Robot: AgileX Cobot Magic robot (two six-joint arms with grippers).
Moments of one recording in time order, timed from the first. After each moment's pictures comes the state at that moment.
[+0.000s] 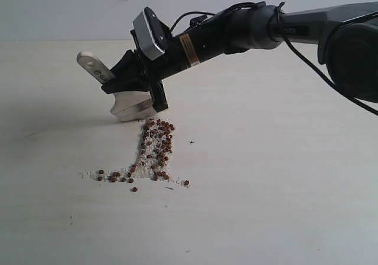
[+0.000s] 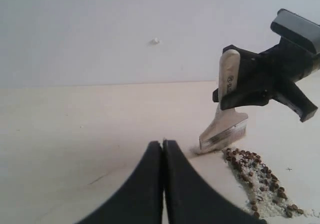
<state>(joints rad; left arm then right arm) -0.24 0.01 0.00 -0.16 0.19 0.06 0.46 2.45 -1.88 -1.74 -1.19 0.90</state>
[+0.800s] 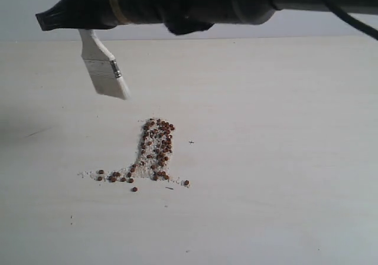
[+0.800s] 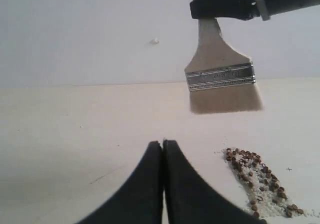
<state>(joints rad) -0.24 0.01 0.00 -0.16 0.19 0.06 0.78 2.06 -1.64 -1.75 -0.07 1.84</state>
